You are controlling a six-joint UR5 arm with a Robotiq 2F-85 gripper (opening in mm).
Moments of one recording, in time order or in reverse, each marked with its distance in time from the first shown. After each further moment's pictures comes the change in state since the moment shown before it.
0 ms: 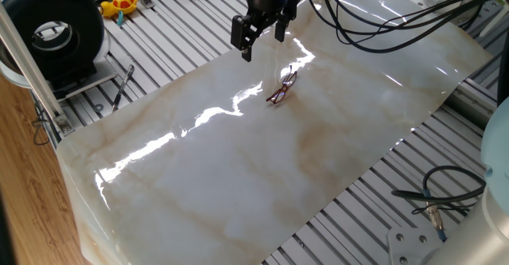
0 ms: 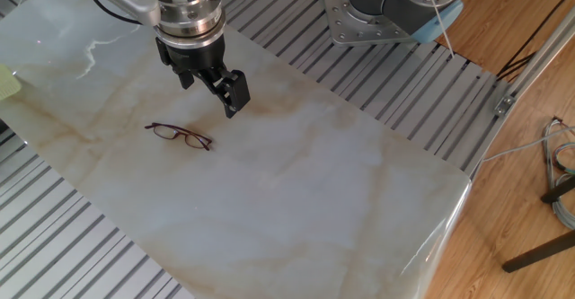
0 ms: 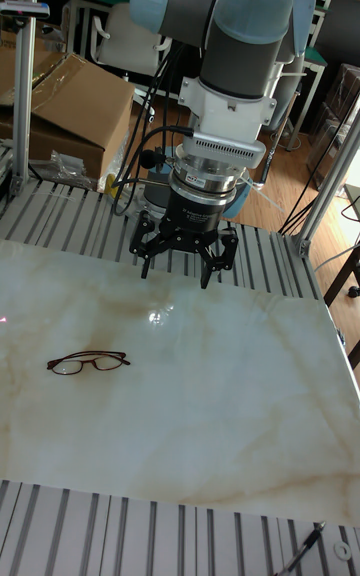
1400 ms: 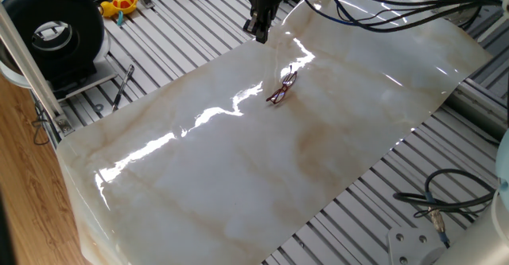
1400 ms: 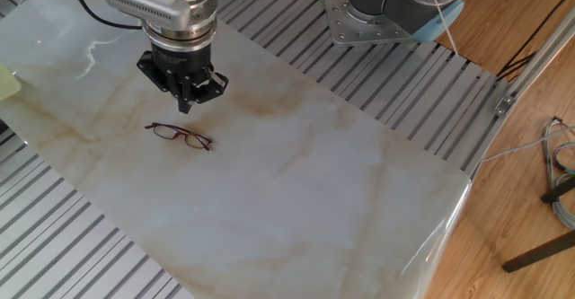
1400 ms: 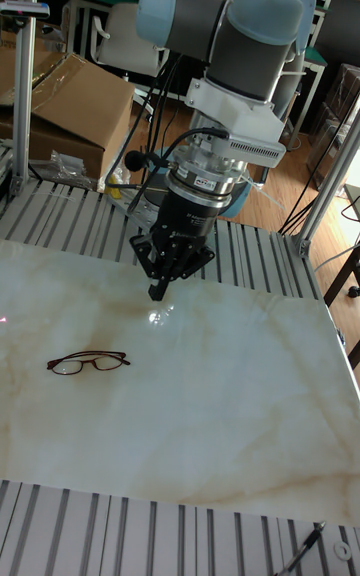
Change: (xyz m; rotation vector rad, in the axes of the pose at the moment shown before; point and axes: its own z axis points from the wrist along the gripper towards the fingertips) arm -0.031 -0.025 -0.001 0.129 -0.101 -0.371
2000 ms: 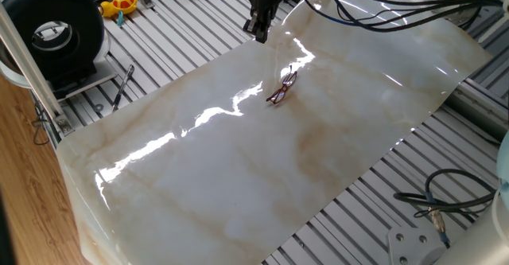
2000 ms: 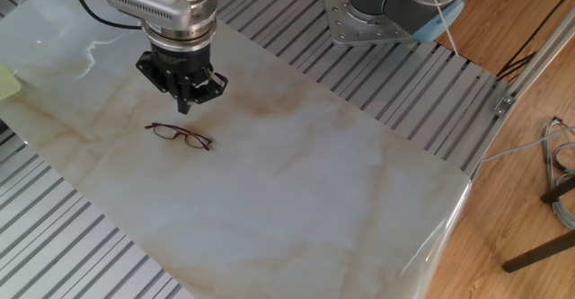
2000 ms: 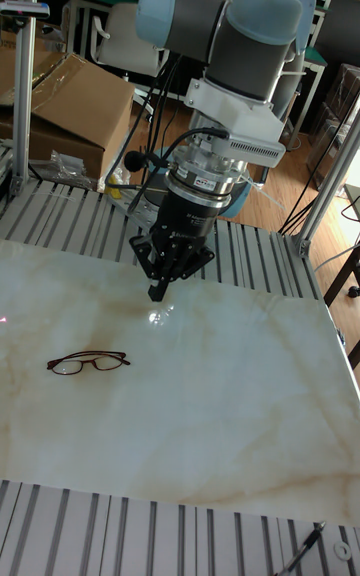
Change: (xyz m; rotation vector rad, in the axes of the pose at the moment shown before) arm -0.002 0.000 0.000 0.001 -0.010 -0.011
